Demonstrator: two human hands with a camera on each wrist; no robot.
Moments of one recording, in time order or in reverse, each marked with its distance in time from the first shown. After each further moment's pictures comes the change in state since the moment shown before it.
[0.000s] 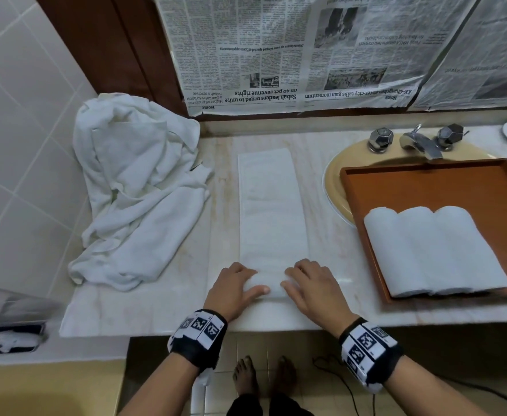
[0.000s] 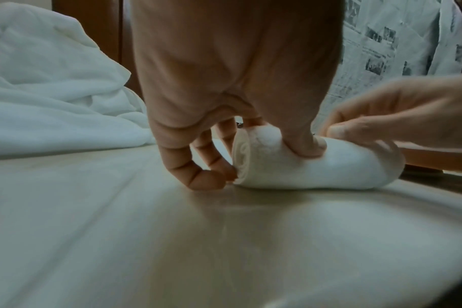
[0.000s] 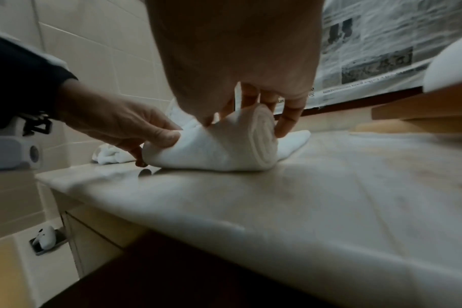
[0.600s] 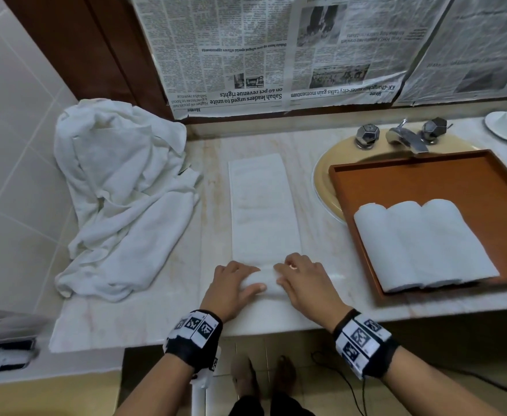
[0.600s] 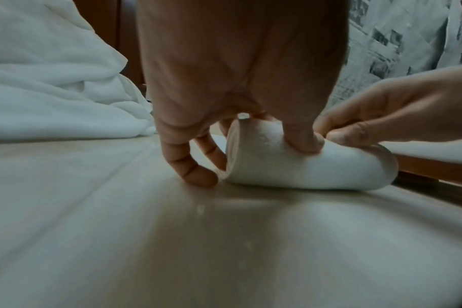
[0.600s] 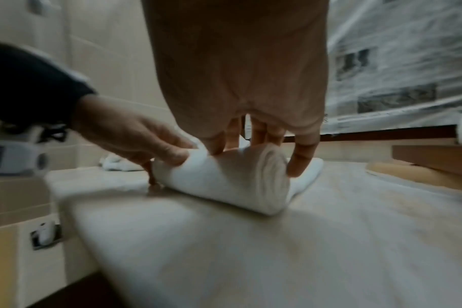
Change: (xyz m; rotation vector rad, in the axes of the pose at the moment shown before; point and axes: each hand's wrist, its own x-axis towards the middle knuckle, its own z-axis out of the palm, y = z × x) left_hand 0.009 0.004 0.001 -0.005 0.009 0.055; right_hand 0.013 -0.004 -0.015 -0.018 -0.206 0.090
